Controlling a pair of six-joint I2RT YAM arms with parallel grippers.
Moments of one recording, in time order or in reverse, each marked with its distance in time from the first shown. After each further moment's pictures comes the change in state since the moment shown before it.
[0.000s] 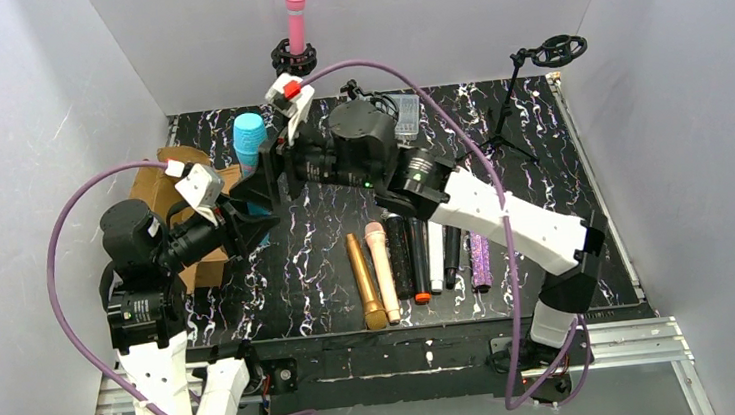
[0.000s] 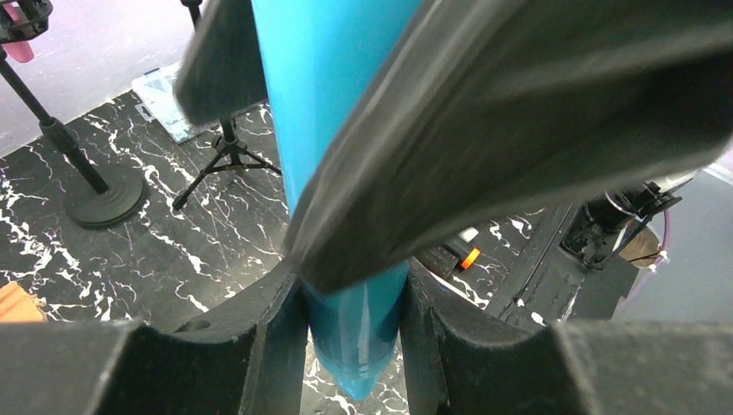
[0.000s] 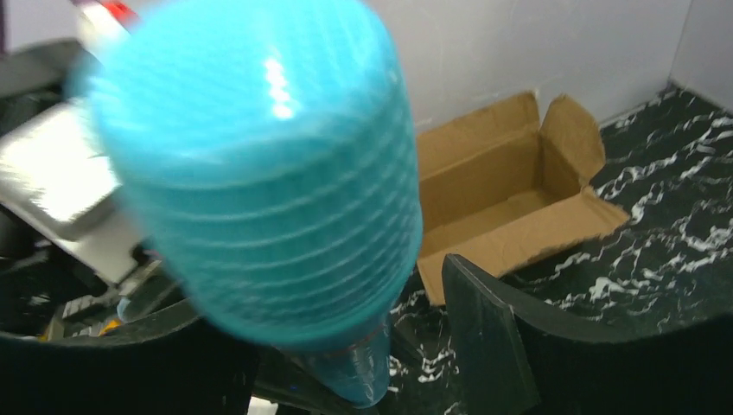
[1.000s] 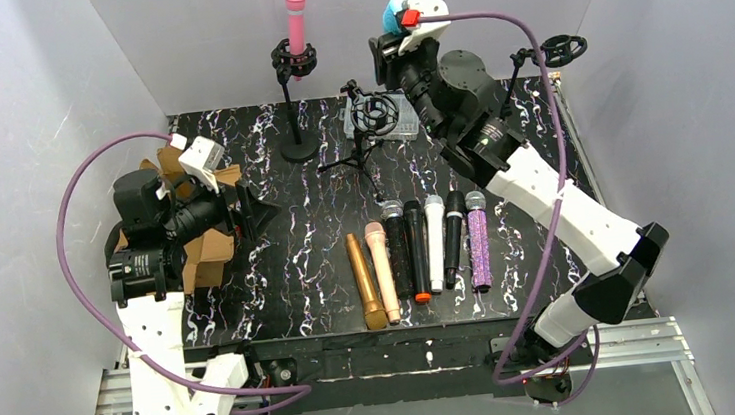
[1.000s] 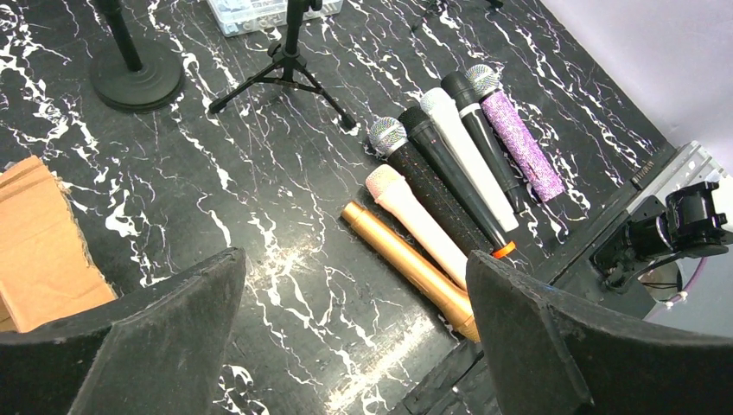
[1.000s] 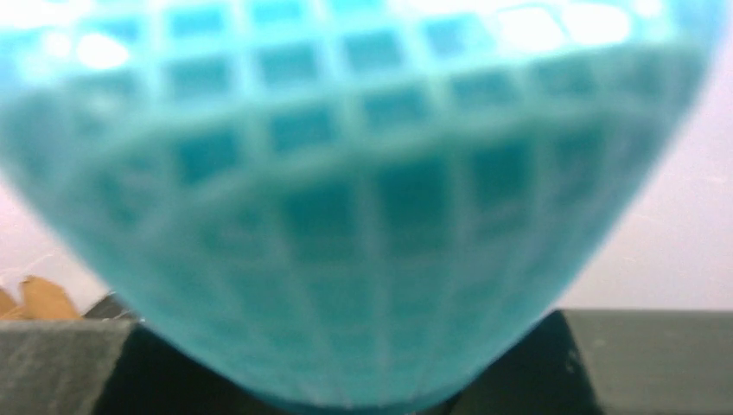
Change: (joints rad) left arm 0.002 0.167 0.047 -0.116 -0.201 -0.009; right arm -0.336 -0.193 -0.218 0.256 0.550 -0.470
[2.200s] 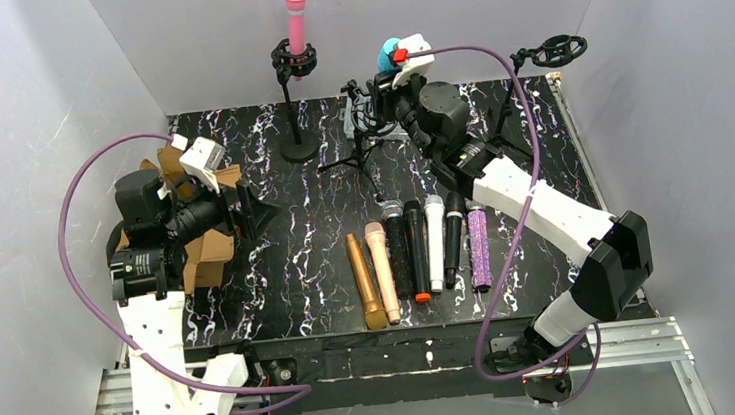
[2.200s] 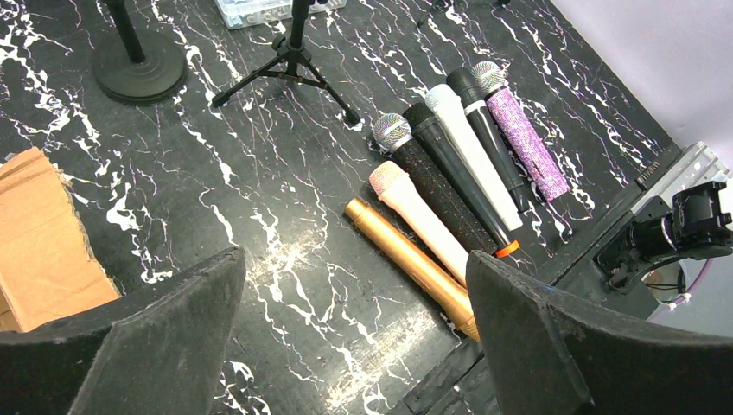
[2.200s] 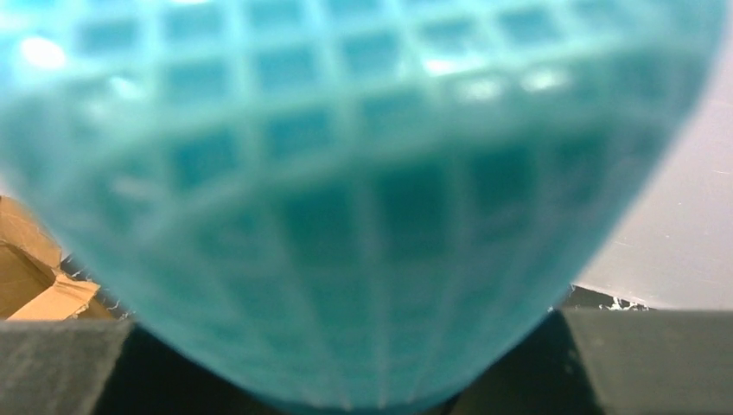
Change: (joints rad) left arm 0.000 -0.001 -0.010 -0.002 -0.017 0.001; right arm -0.084 0.013 -0.318 0.175 -0.071 0.106
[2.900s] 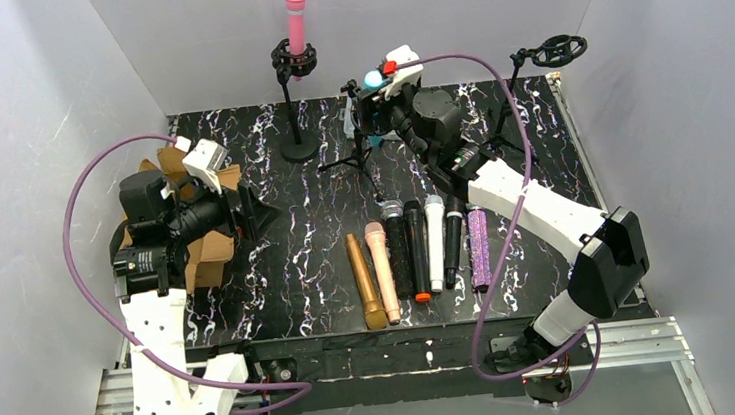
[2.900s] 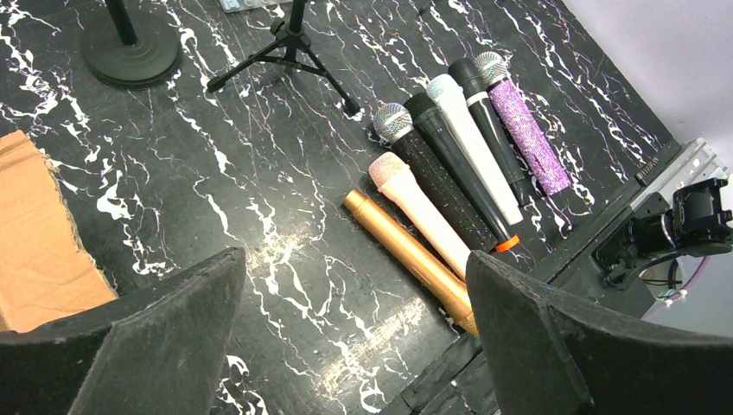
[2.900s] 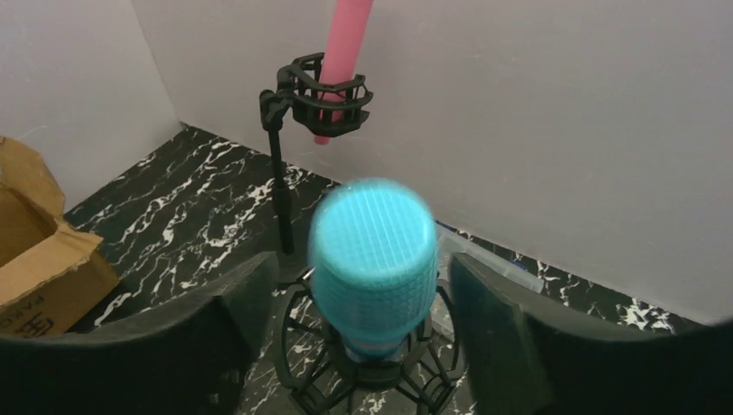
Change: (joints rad) left arm 0.000 0.003 -0.028 0.000 -0.003 0.000; right arm 0.000 0.019 -0.059 0.050 -0.075 -0.016
